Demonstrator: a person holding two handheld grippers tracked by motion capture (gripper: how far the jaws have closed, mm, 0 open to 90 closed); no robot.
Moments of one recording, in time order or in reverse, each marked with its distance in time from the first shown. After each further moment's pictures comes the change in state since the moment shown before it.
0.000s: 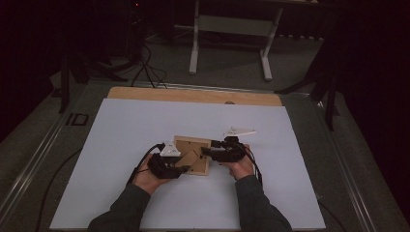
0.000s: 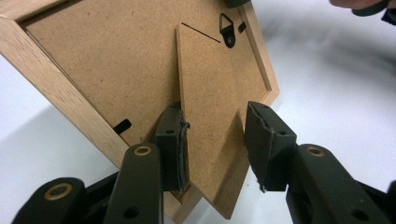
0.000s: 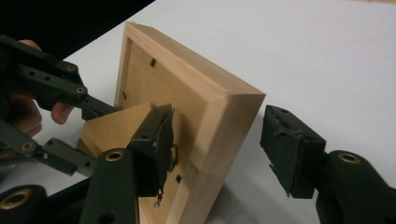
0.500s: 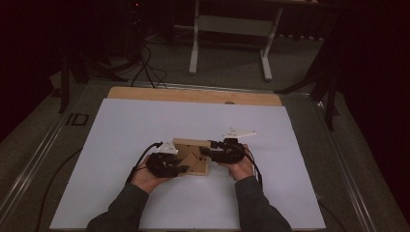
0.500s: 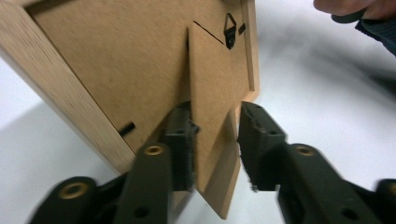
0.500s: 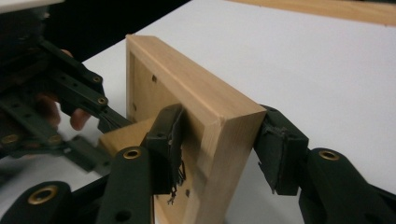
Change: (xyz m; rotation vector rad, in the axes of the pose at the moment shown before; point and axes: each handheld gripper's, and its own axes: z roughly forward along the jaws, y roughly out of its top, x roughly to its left) left arm 0.007 0.000 -0.003 0.001 -0.086 -0.082; right arm 0.011 0.003 -0.005 -0.043 0.037 -0.061
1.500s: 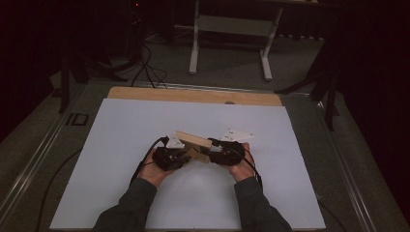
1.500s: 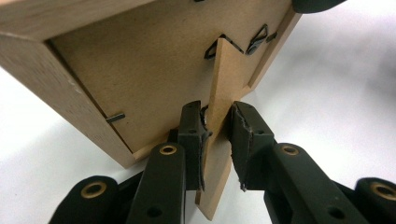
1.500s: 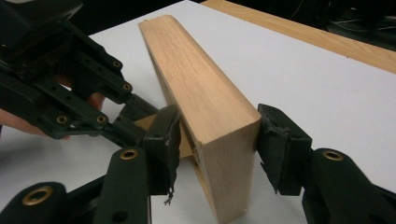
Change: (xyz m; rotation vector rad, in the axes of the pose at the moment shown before) left arm 0.007 0.015 0.017 0.008 0.145 0.032; right arm 0.016 0.006 -0.005 -0.003 -0.115 -0.138
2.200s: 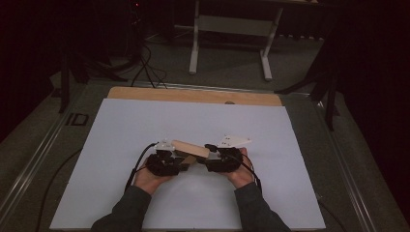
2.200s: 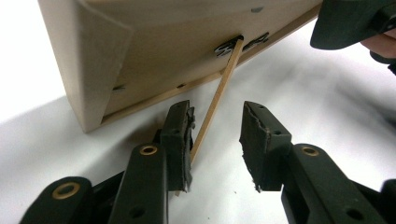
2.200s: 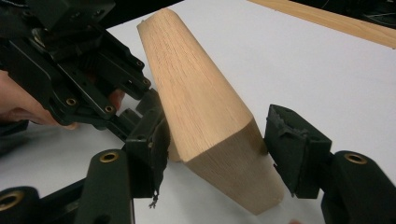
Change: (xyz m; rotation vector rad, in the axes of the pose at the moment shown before) left arm 0.003 -0.026 -0.009 -0.053 -0.154 -0.195; right arm 0.014 -0.008 -0.001 0.025 0.085 -0.016
